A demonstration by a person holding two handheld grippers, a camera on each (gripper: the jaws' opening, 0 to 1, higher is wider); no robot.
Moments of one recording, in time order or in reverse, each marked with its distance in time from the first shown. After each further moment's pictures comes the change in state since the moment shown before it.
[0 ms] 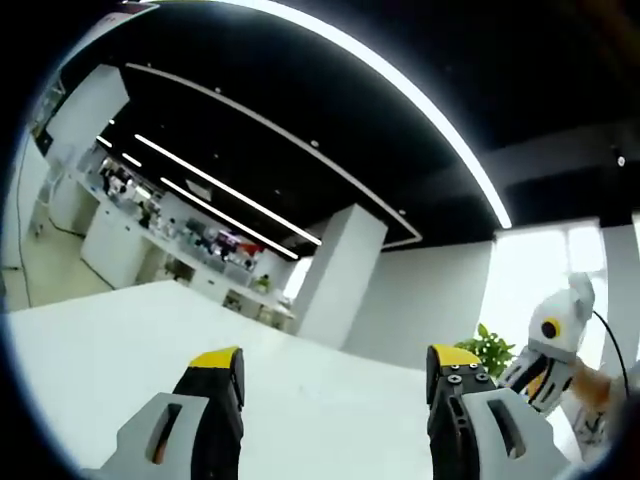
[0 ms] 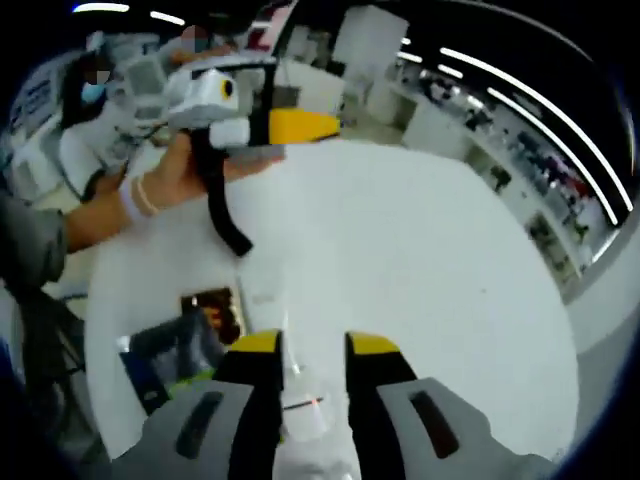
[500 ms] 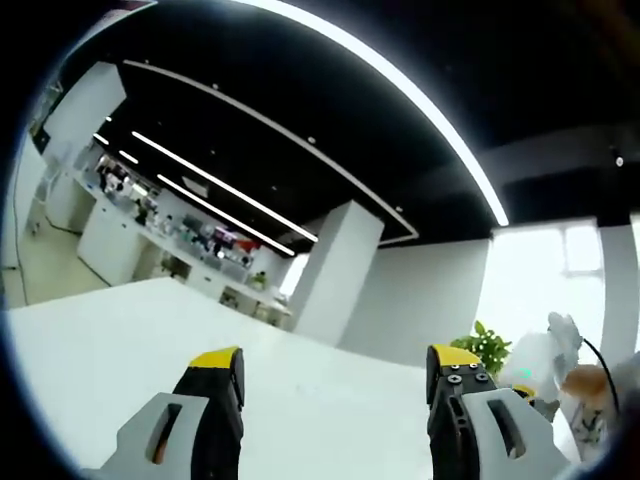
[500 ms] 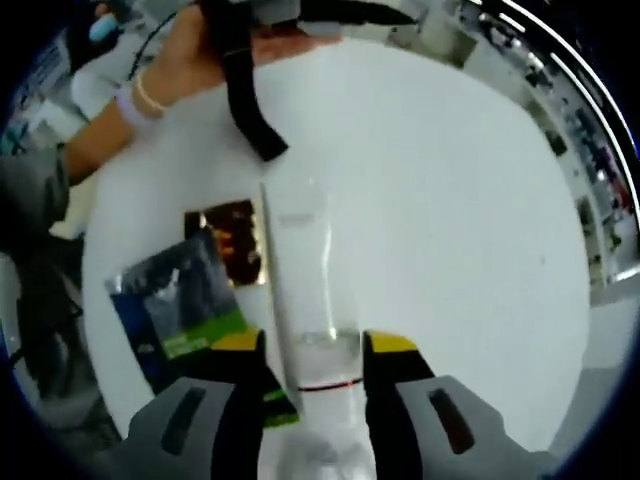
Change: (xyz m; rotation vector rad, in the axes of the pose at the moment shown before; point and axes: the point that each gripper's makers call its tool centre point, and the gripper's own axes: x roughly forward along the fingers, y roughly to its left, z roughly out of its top) left arm 0.002 -0.004 -0.005 0.000 0.021 -0.016; right arm 0.036 0.019 -0.038 -0.102 0.285 0.169
